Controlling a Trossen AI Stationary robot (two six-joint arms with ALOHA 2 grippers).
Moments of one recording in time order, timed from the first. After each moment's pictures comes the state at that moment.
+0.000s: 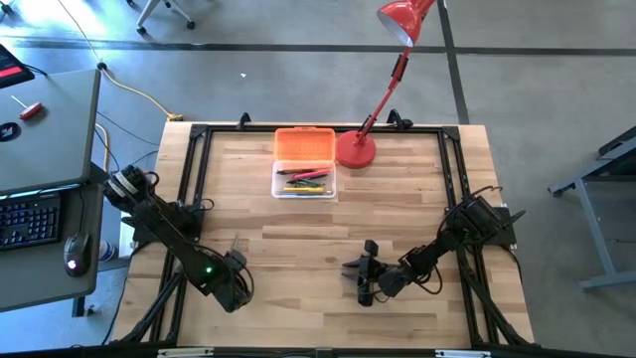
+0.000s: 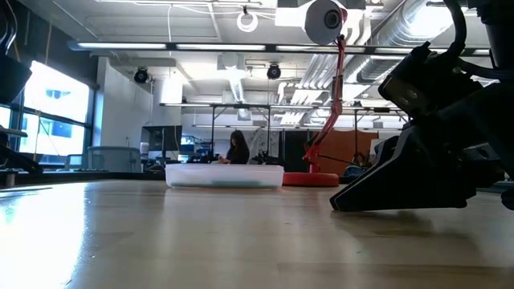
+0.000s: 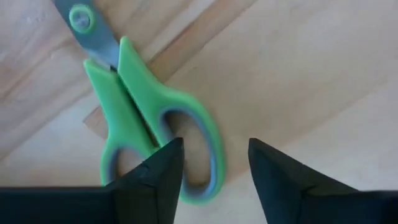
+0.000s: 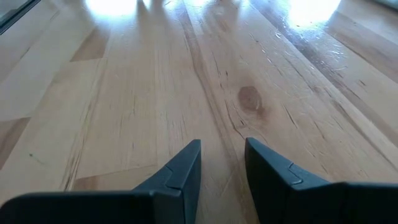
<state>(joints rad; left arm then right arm) -0.81 1.57 0.85 -0.79 0.02 -1.68 0.61 2.02 0.62 0.86 0.64 0.47</state>
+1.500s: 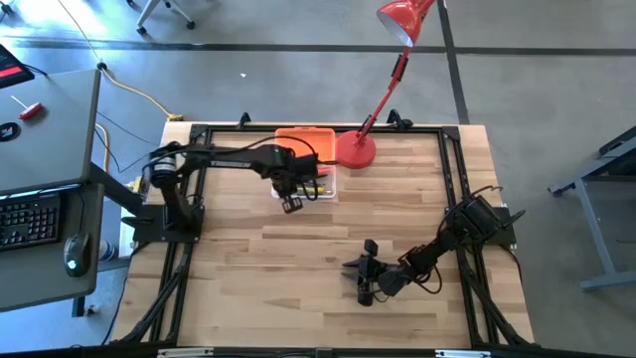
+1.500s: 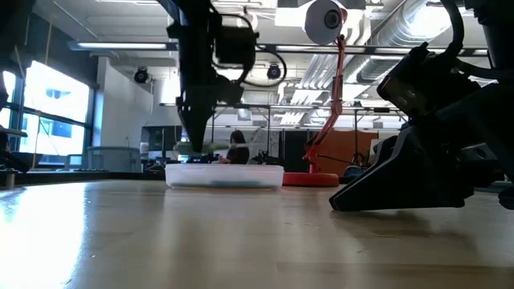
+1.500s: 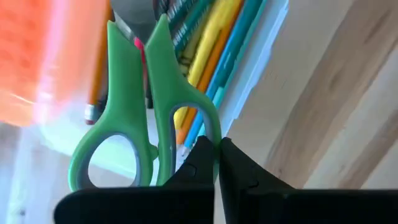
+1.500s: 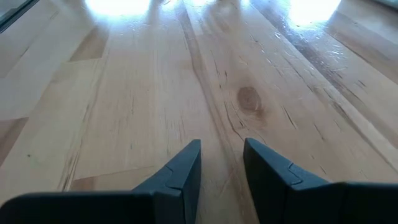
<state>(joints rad) 0.23 1.80 1.35 -0.99 -0.11 -0.13 0.59 2.02 0.62 0.85 0.64 0.47</state>
